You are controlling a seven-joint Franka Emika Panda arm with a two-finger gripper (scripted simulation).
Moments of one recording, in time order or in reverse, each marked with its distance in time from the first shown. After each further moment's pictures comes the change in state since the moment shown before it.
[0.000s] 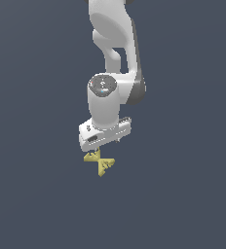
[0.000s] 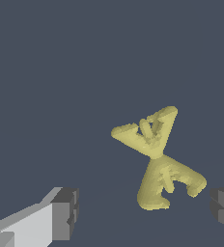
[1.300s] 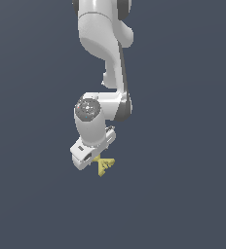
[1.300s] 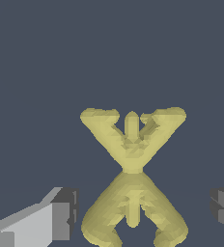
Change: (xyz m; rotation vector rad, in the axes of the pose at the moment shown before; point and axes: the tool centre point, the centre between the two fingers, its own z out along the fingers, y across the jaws) arm 0.000 0.046 0.057 0.014 -0.014 -0.369
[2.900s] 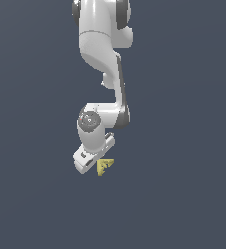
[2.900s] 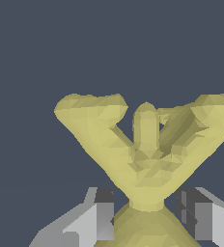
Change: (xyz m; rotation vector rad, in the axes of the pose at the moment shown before) arm -0.002 0.002 0.049 0.001 0.000 -0.006
